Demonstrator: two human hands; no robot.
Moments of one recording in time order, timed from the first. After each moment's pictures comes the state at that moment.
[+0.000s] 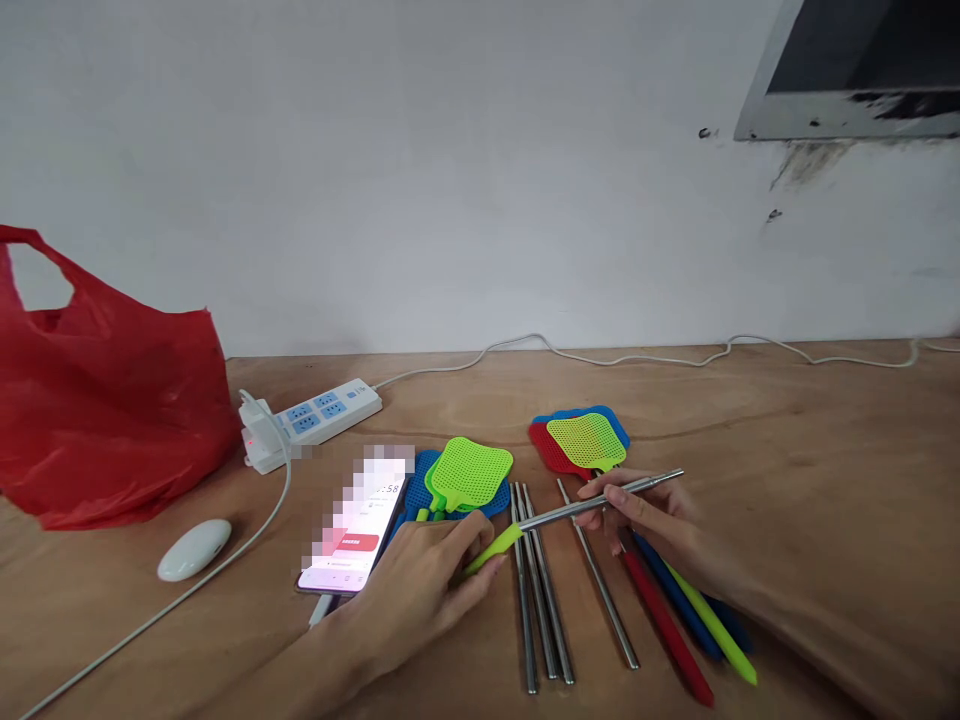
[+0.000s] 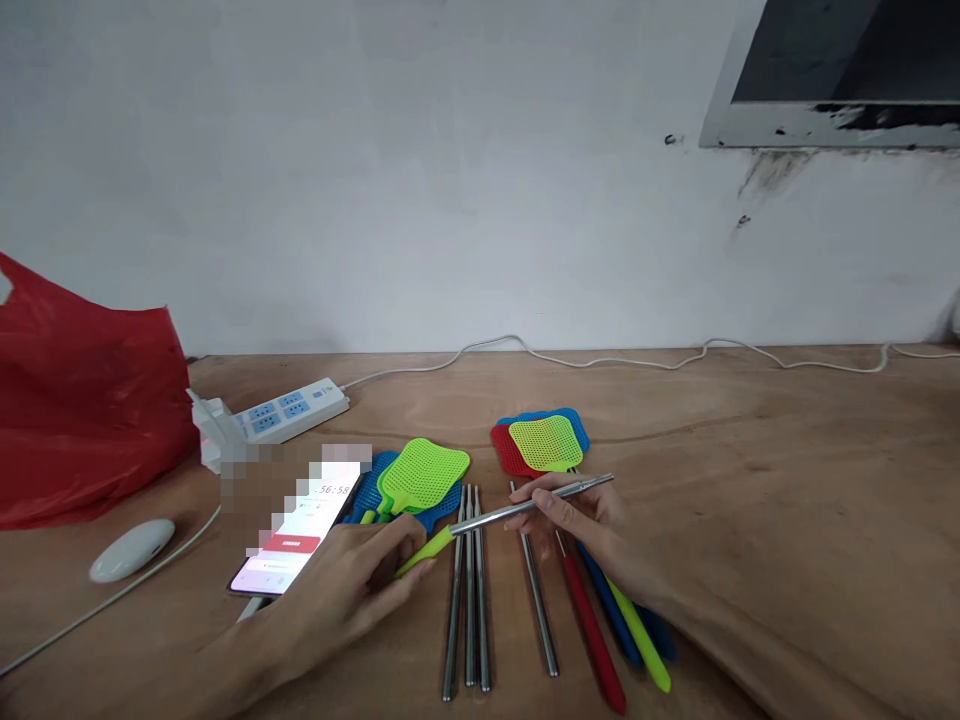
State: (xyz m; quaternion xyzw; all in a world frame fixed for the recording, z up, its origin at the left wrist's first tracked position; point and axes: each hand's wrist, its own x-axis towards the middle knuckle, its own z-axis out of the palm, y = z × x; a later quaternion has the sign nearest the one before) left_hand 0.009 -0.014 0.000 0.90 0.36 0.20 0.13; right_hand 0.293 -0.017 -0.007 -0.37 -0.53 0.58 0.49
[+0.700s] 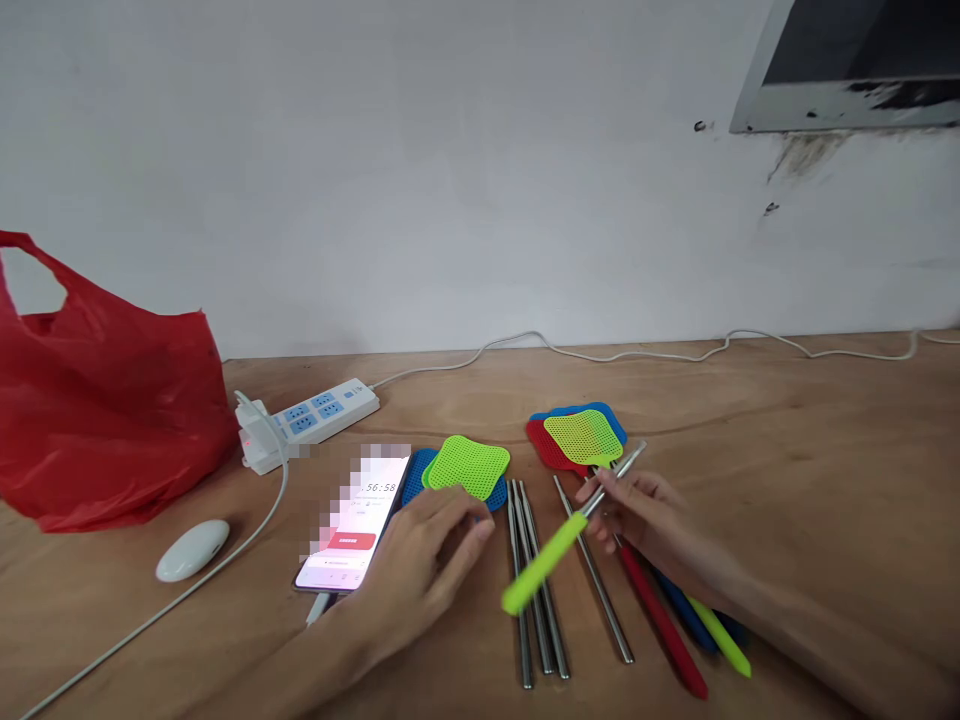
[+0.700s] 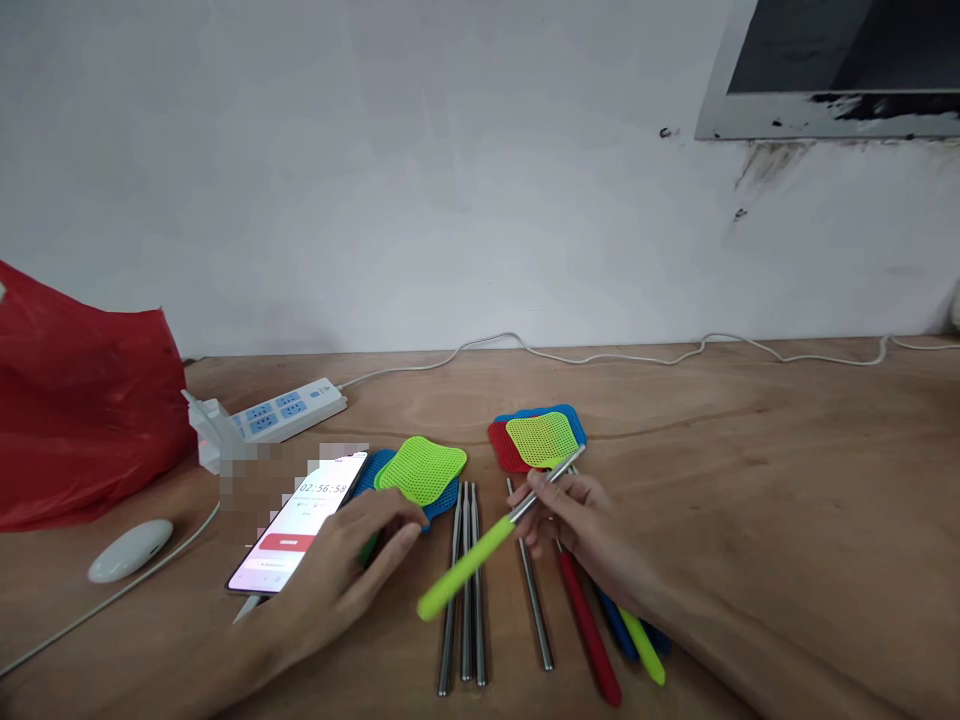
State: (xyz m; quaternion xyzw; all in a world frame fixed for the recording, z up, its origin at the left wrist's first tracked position) left_hand 0.013 -0.012 0.007 0.87 0.38 0.27 0.16; right_hand 0.280 -0.021 -0.003 -0.40 -0.43 0.64 0.50
